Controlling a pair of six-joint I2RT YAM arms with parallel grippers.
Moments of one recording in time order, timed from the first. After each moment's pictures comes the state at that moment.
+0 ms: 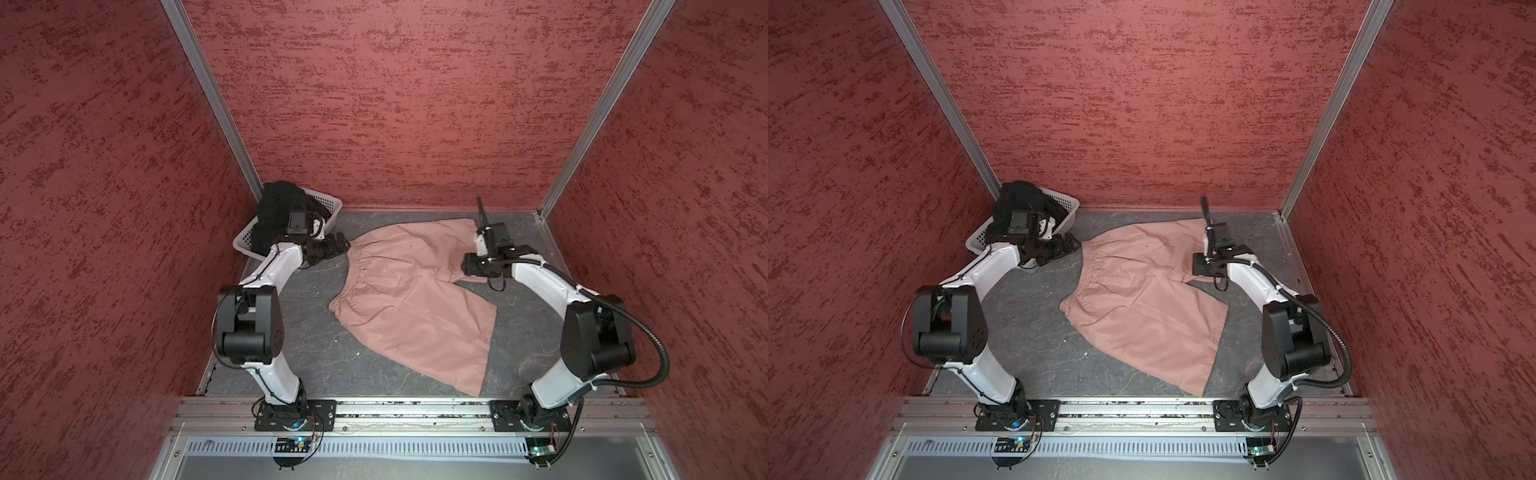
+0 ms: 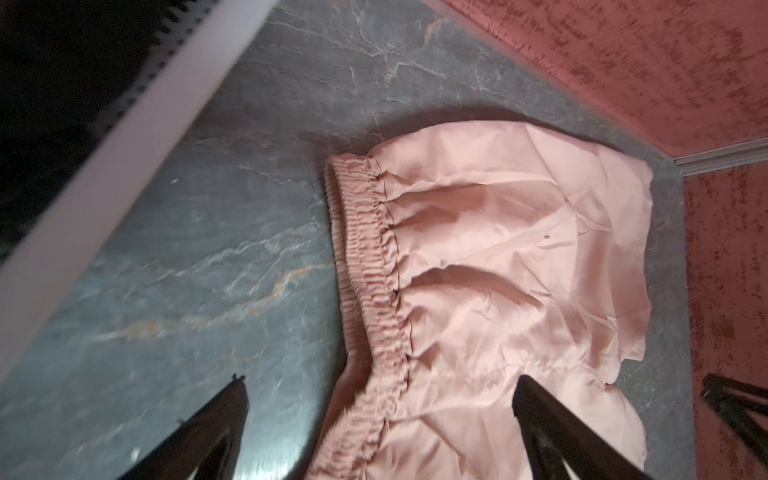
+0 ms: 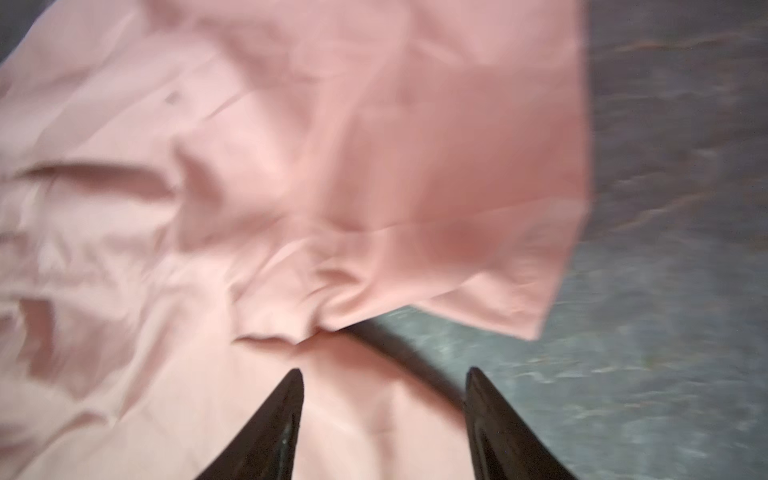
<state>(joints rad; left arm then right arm) 0.00 1.63 1.21 -0.51 0.35 -0.37 0.35 1.61 1.17 -0.59 -0.10 0.24</state>
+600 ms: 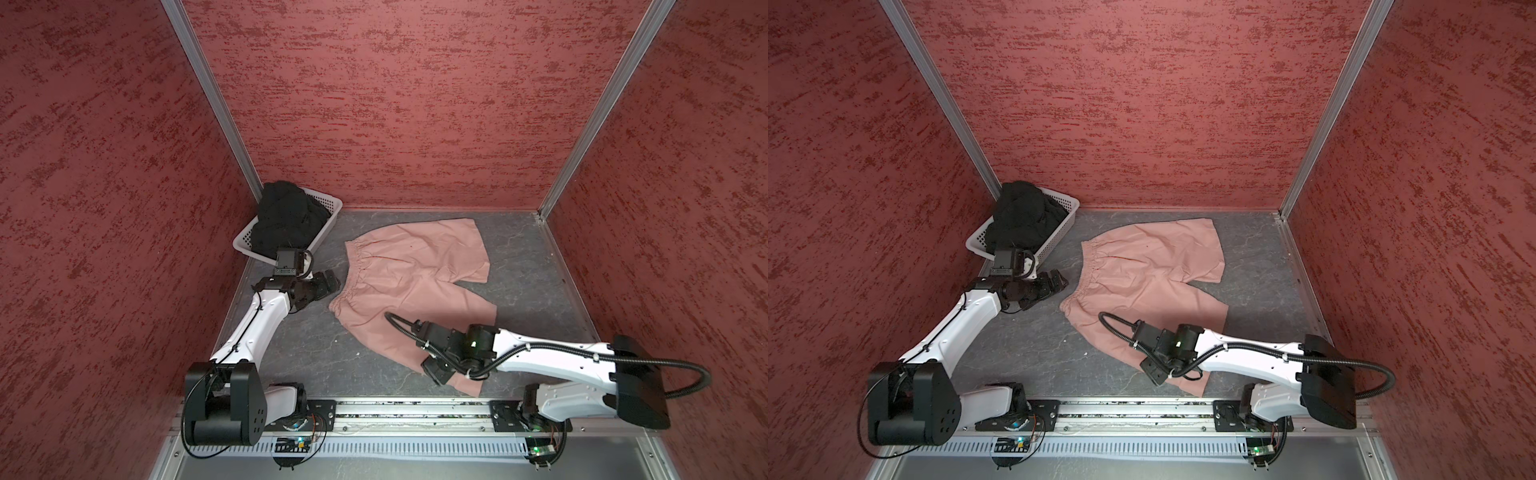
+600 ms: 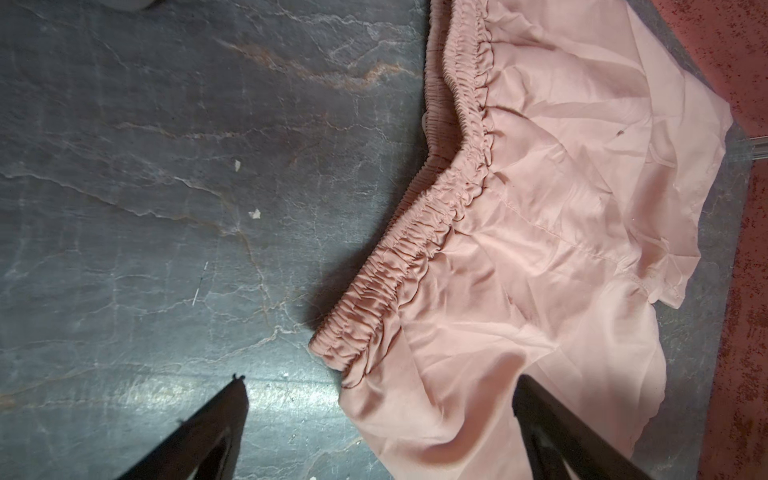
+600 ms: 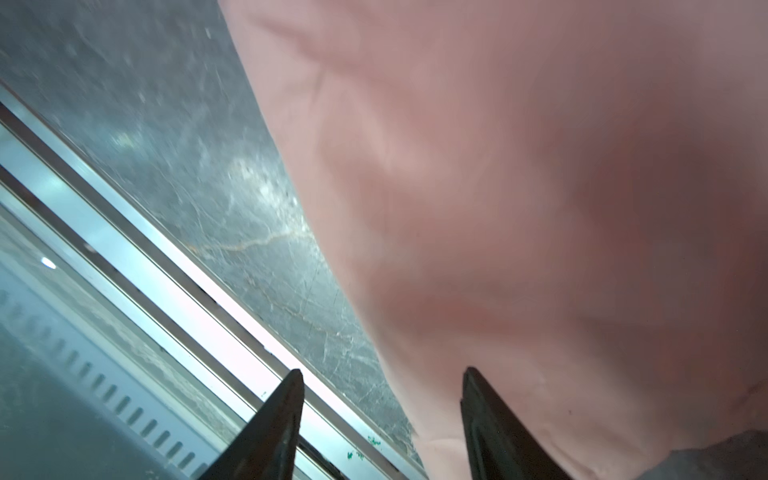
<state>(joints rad) 0.00 1.26 0.86 -0.64 0.28 -0.45 1.23 1.38 0.87 -0.83 0.06 0.47</state>
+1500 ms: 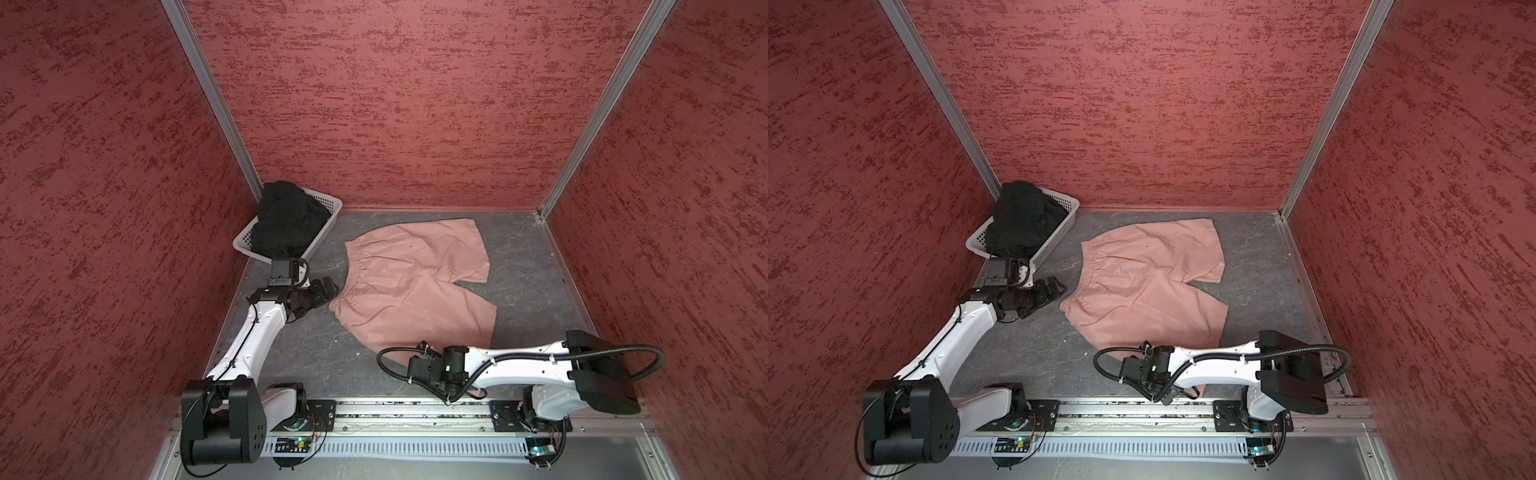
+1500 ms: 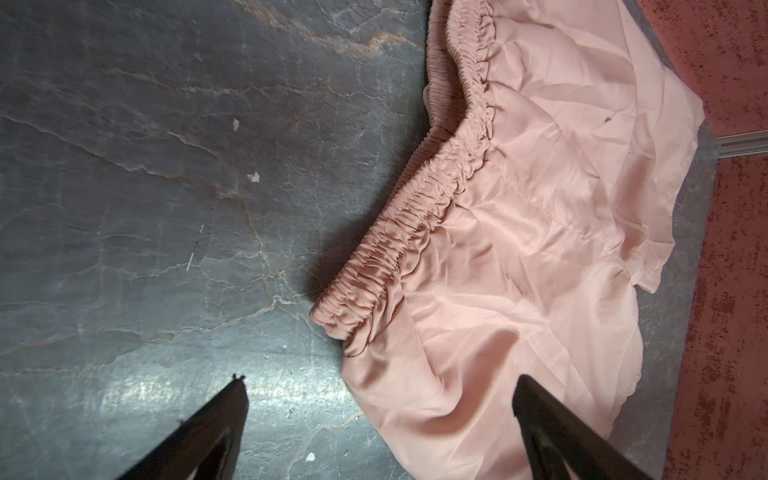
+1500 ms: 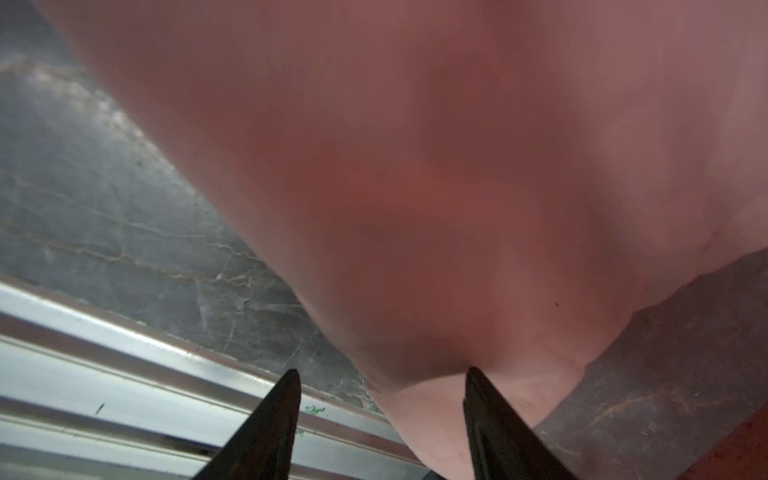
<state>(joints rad) 0.04 1.16 0.76 -0.63 0.35 -0.46 1.37 1.55 0.87 -1.00 0.22 0.69</state>
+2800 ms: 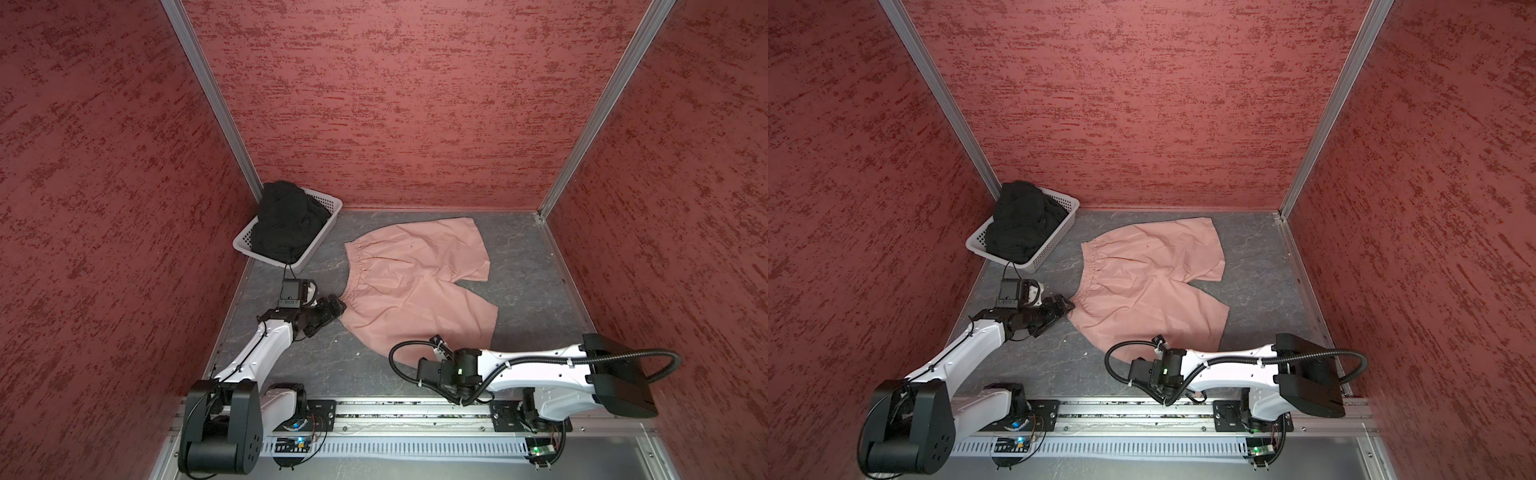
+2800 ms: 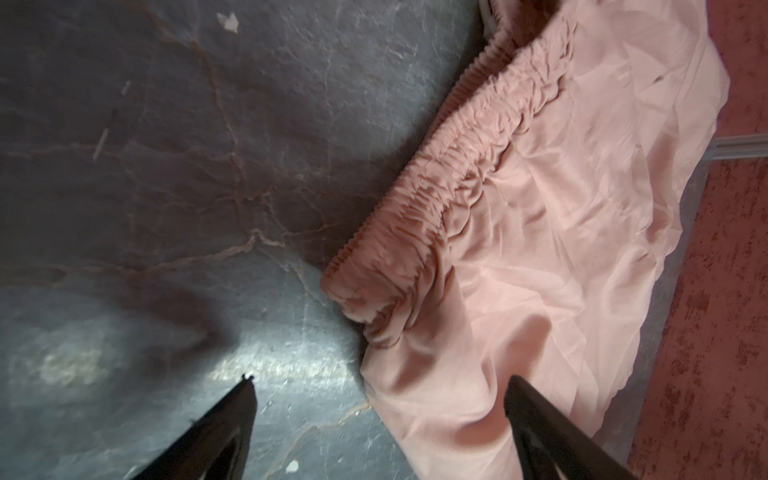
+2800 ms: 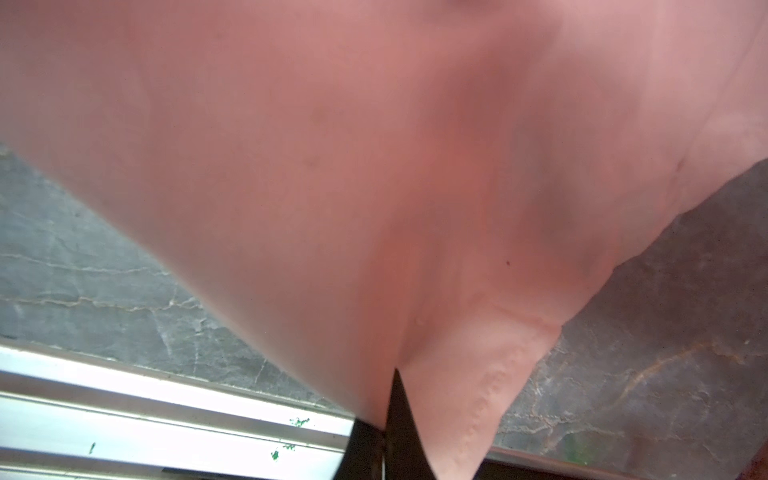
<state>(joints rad) -0.02 1.15 0.52 -0.40 0.39 -0.62 1.38 1.42 0.80 -0.98 0.27 0.91</state>
